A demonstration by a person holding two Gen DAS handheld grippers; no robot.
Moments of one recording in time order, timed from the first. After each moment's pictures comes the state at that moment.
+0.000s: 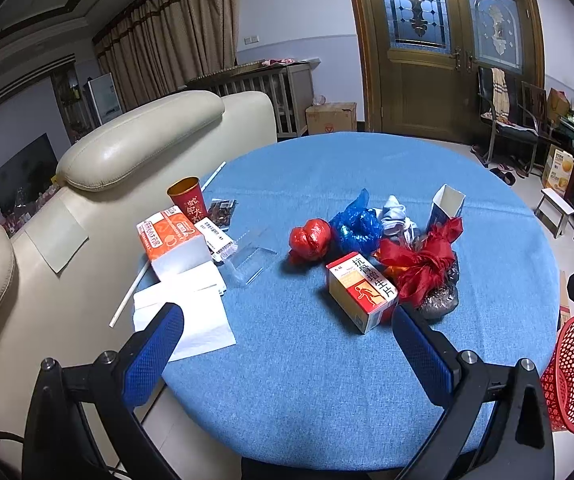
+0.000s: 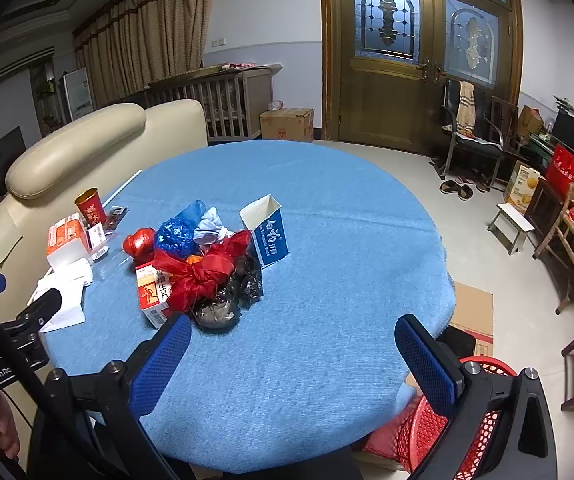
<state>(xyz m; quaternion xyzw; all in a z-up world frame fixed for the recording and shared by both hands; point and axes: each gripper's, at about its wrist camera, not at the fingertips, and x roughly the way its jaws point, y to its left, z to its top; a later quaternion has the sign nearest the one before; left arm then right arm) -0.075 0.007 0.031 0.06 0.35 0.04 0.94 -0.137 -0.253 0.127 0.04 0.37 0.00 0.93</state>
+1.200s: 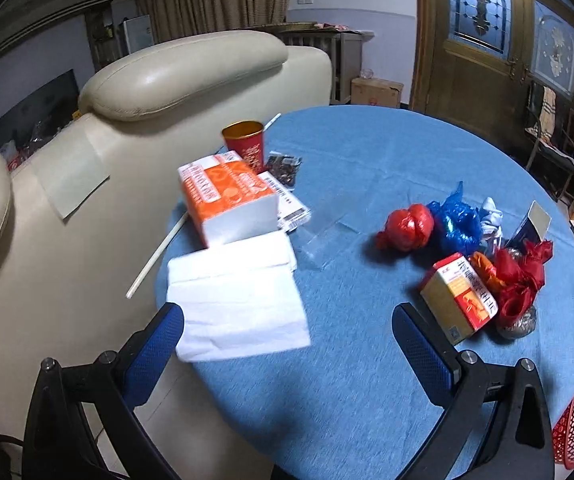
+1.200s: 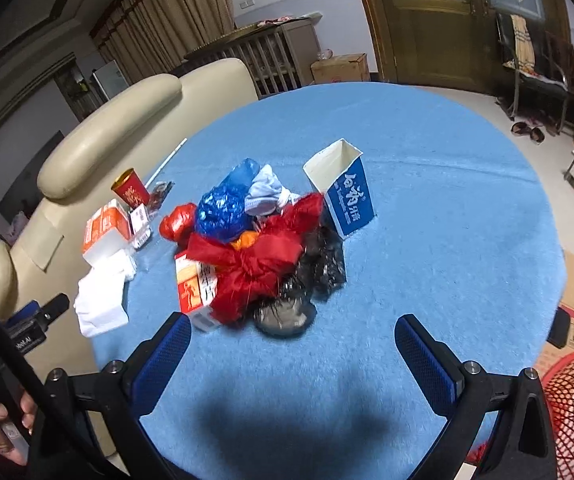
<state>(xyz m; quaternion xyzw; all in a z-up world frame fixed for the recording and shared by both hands) -0.020 0.106 -0.002 -0.01 0.41 0.09 0.91 -0.048 -0.239 0.067 0.14 0.44 0.12 0.88</state>
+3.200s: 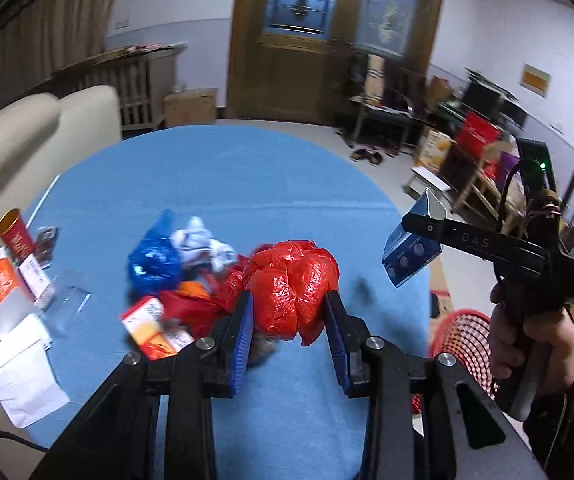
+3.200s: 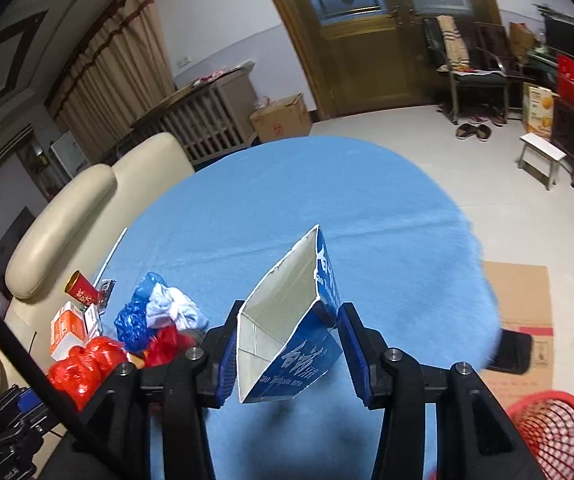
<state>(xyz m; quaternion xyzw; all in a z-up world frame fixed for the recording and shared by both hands) -0.014 -0.094 0.036 0.02 0.38 -0.23 0.89 -0.029 -0.372 0.090 0.20 0.38 0.02 0.90</state>
